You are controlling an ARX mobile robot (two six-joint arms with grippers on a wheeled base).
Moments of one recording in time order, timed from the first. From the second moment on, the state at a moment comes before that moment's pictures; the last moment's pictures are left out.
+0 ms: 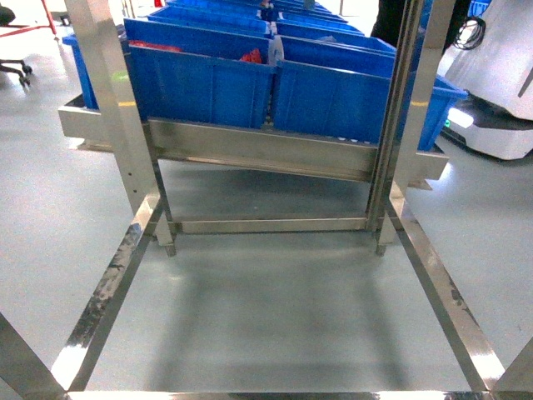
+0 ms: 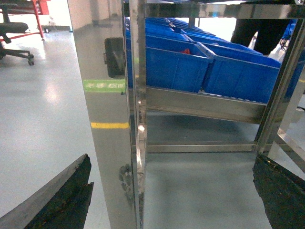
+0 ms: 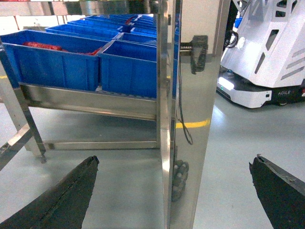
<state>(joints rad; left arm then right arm) 0.00 0.01 0.01 0.00 0.00 -0.01 0.00 0.00 0.01 0.00 0.00 0.00</state>
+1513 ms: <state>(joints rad) 0.00 0.01 0.01 0.00 0.00 -0.01 0.00 0.00 0.01 0.00 0.00 0.00</state>
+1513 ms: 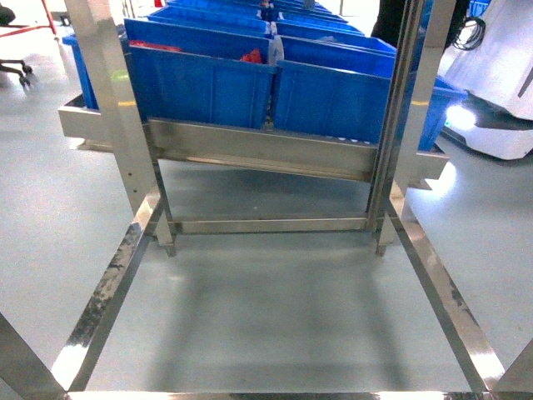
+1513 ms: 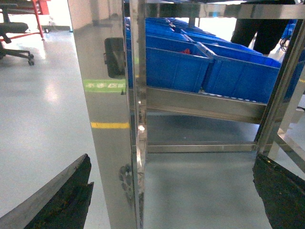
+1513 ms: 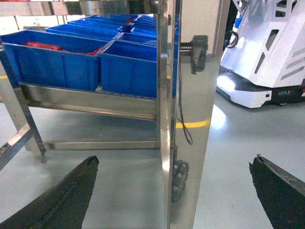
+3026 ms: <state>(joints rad) 0.00 0.01 0.01 0.00 0.00 -0.01 0.00 0.00 0.01 0.00 0.00 0.00</state>
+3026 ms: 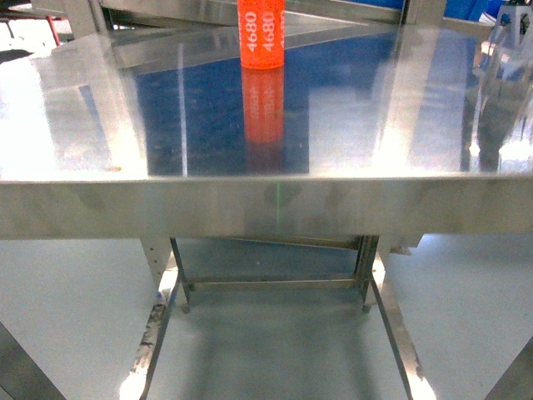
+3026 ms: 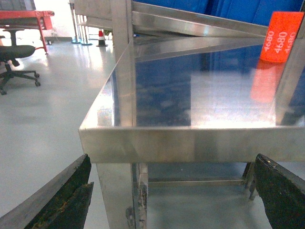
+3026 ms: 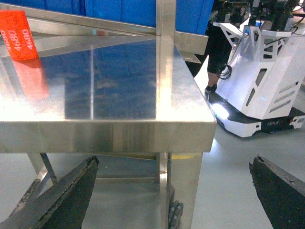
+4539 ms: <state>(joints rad) 0.01 0.04 0.02 -0.01 0.00 -0.02 0.00 0.00 0.01 -0.01 0.00 0.00</state>
